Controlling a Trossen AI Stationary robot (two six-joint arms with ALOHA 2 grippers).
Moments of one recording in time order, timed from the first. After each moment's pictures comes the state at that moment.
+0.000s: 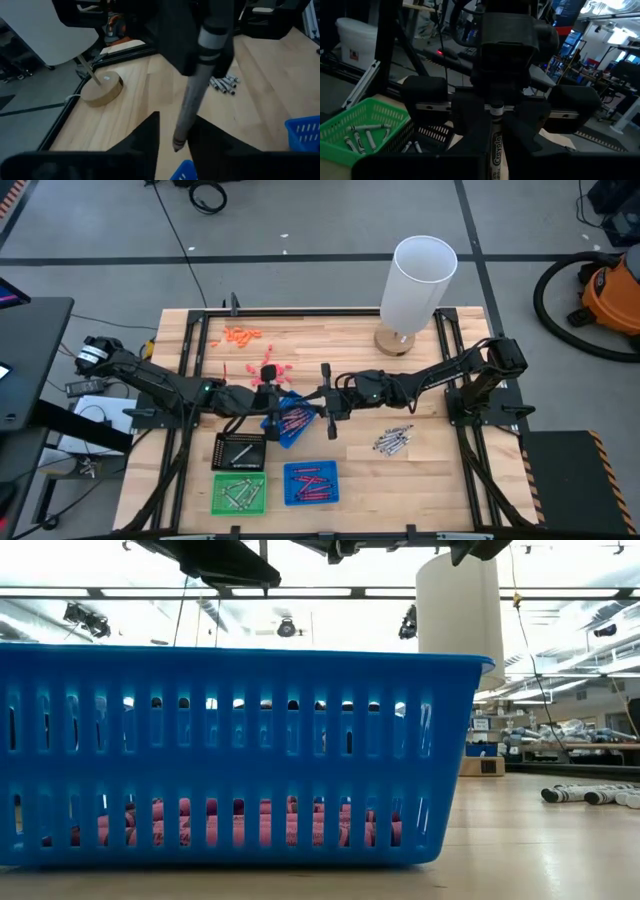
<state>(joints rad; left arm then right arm) -0.29 1.21 0.74 0.12 -0.47 0.14 0.16 1.68 1.05 0.61 0.07 -0.37</state>
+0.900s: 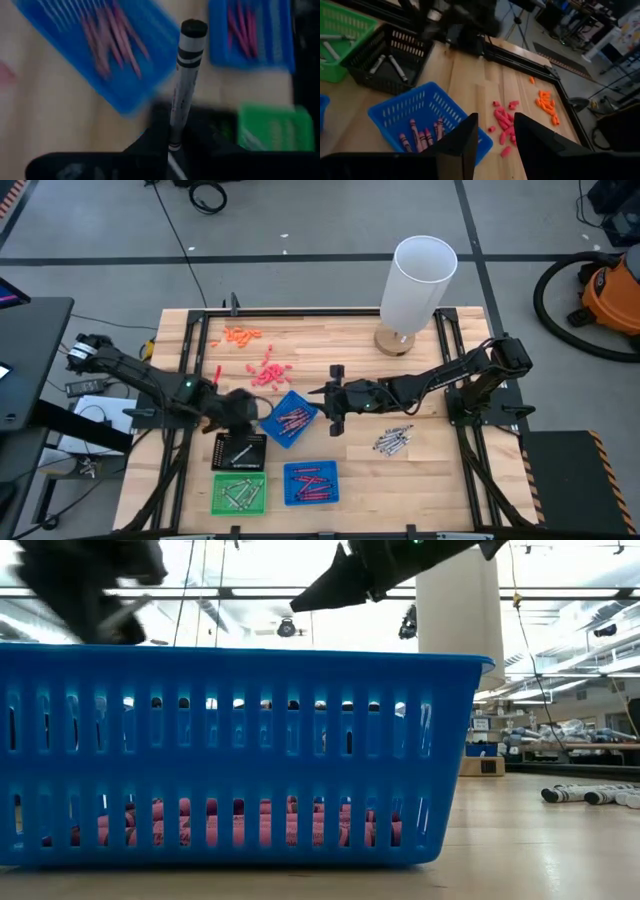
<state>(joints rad) -0.34 1.05 0.74 -0.64 -0.02 -0.50 0.19 1.65 1.05 0.21 0.37 -0.31</state>
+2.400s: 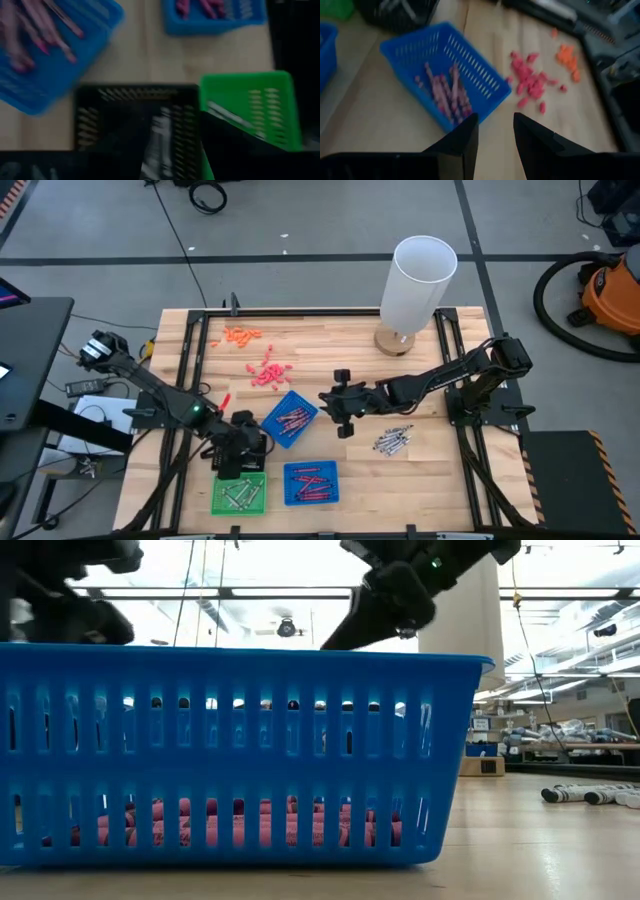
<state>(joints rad) -0.55 1.21 0.74 -0.53 -0.02 -0.53 0.19 1.65 1.05 -0.03 0.37 -0.23</state>
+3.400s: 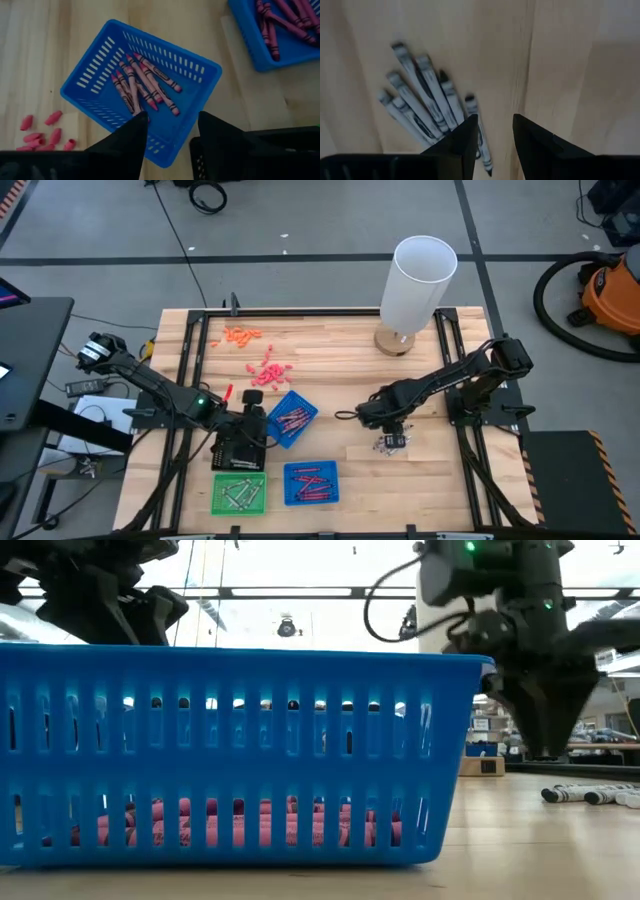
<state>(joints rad) -0.46 1.21 0.74 -0.48 -0.36 -0.16 0.22 1.65 1.01 -0.94 -0.02 0.25</state>
